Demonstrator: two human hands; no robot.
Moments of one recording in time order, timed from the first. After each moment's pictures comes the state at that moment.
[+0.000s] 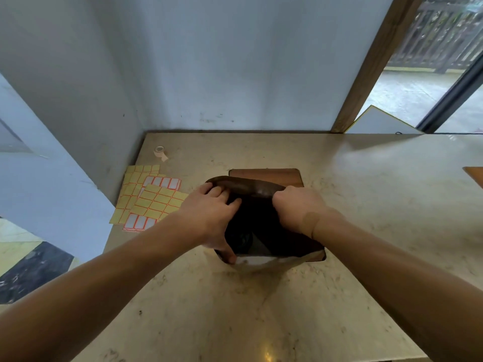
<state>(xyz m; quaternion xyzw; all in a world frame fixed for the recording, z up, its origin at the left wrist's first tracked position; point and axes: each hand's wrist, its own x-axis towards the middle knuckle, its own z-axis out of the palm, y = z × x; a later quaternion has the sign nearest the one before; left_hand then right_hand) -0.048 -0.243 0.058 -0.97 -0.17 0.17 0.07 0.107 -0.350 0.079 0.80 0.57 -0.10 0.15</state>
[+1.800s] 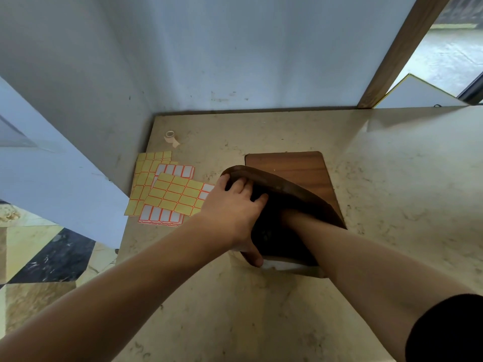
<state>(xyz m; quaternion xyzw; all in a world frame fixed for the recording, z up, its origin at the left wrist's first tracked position) -0.038 -0.239 0.058 -0.96 -0.18 0.21 0.02 0.114 -0.289 -0.033 0.77 0.55 -0.29 0.14</state>
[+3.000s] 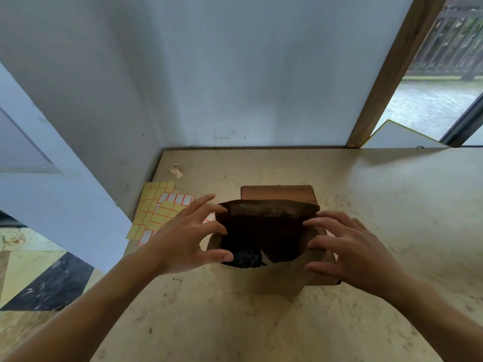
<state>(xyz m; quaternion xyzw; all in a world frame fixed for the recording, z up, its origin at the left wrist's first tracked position) -0.103 -0.221 0.055 -0.97 -0.21 -0.03 -0.14 0.152 -0.436 0.069 0.73 0.68 0.01 -0.08</state>
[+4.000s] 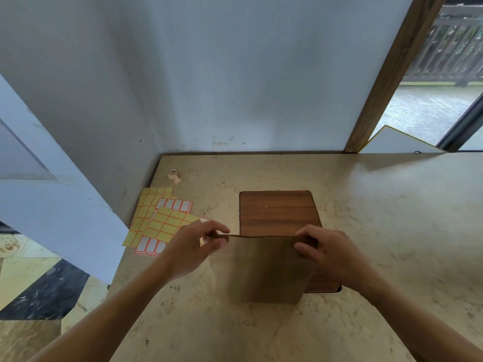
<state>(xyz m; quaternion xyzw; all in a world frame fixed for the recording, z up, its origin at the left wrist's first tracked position) -0.093 -0.217 0.019 -0.88 -0.29 -0.14 -0.34 0.153 -0.407 0.040 0.76 0.58 -0.19 -0.22</state>
